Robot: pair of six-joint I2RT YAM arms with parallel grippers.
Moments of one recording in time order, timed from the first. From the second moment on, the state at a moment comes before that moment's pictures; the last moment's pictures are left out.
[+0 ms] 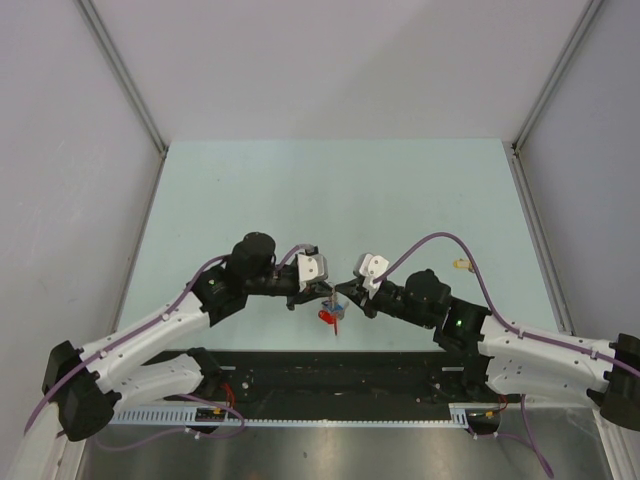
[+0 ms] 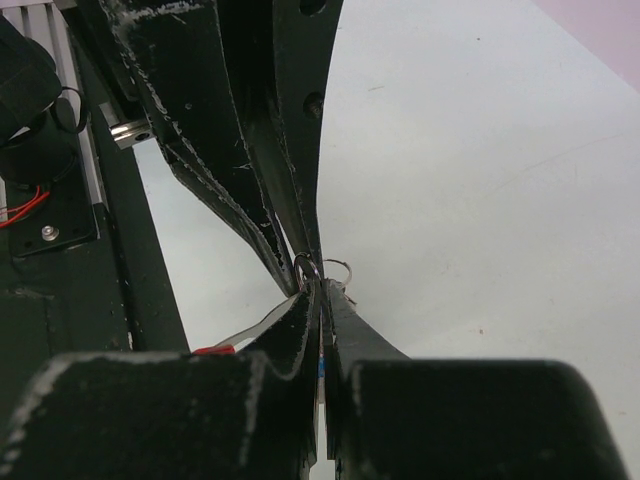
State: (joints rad) left arm -0.80 0.99 0.73 -0.20 0.59 0.34; right arm 1.10 0.90 0.55 0.23 -0.03 -0.11
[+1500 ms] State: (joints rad) left arm -0.72 0.54 0.53 -0.10 0.35 0.03; right arm -0.05 1.07 0.81 -0.56 0.04 0.35
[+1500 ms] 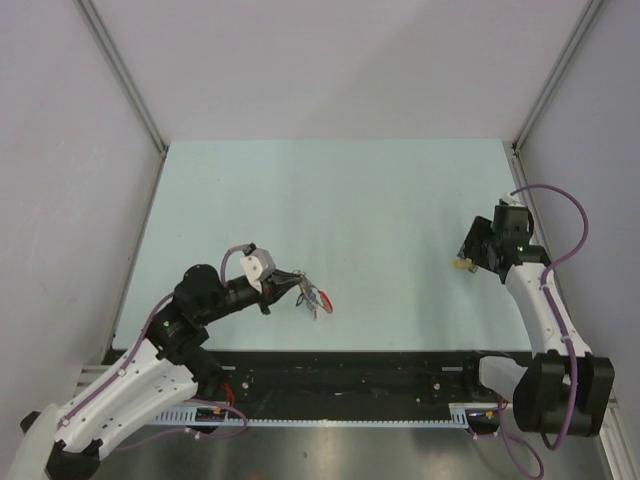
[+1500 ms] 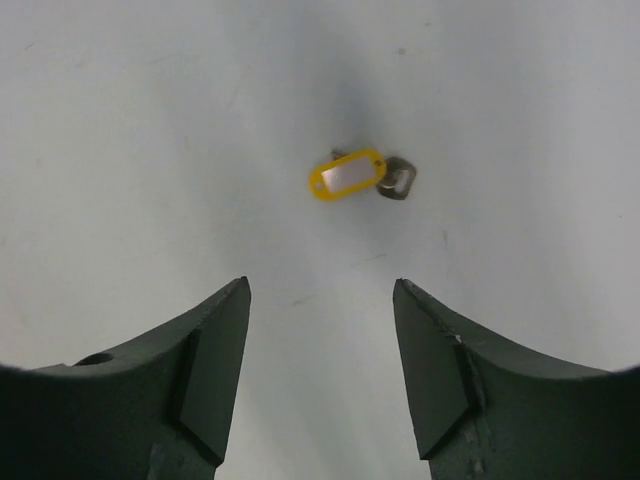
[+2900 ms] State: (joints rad) left arm -0.71 0.46 0.53 -0.23 0.21 0.06; right arm -0.12 1.63 0.91 -0.39 0.05 0.11
